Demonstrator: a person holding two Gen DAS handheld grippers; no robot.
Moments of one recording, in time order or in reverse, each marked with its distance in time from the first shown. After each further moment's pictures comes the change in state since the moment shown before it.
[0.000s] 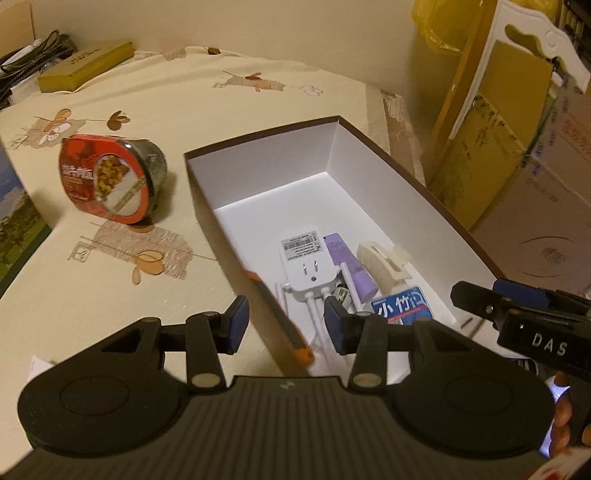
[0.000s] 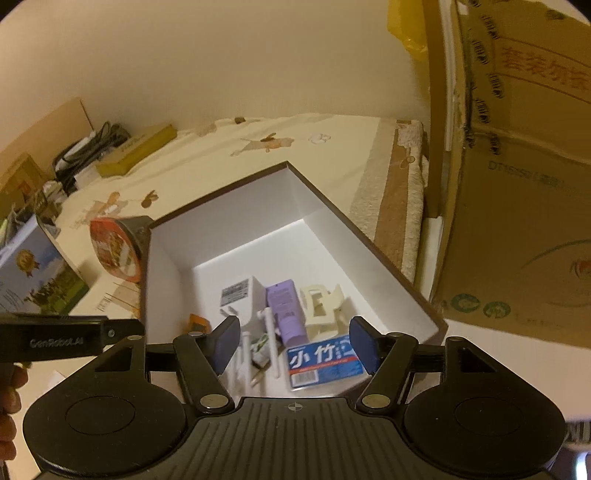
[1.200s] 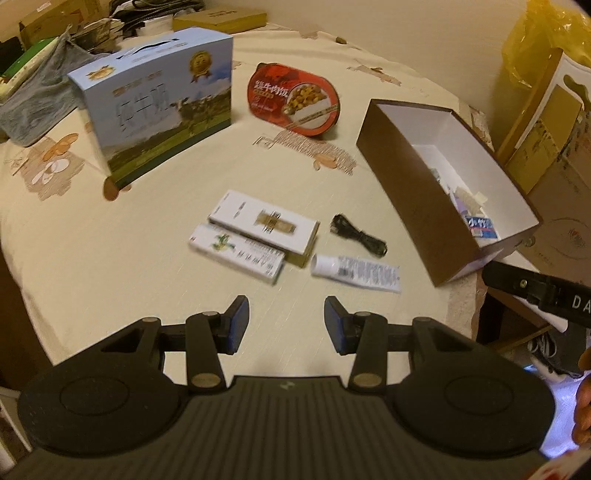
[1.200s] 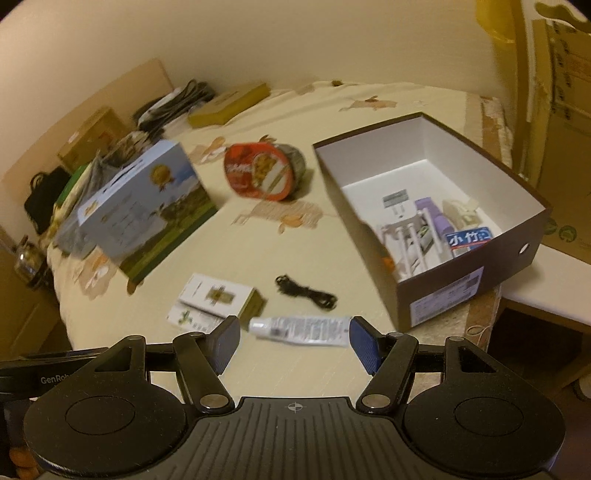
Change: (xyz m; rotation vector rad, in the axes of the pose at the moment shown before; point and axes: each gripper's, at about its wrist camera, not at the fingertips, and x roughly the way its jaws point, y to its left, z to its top) left arm -0.180 0.139 -0.175 -0.229 0.028 0.173; right arm -0.100 0.163 -0.109 -0.082 0.112 0.184
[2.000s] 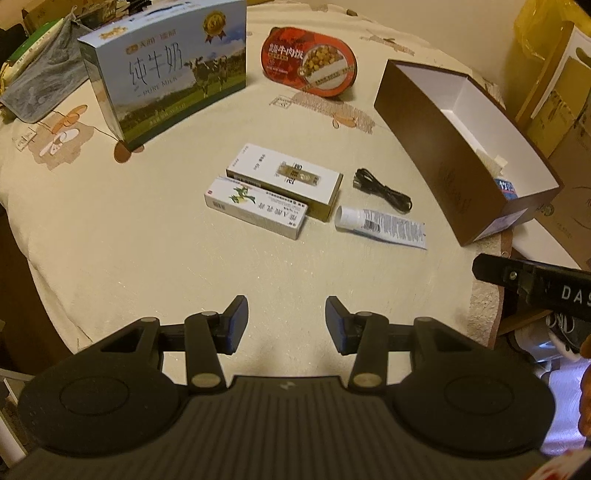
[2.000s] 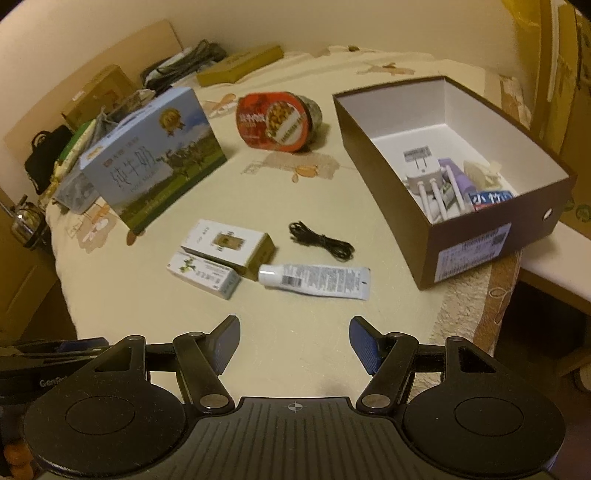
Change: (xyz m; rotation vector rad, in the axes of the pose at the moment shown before) left arm 0.026 0.013 -0.034 0.010 0.076 0.035; right arm 0.032 0.013 -0.035 -0.037 0.107 -0.008
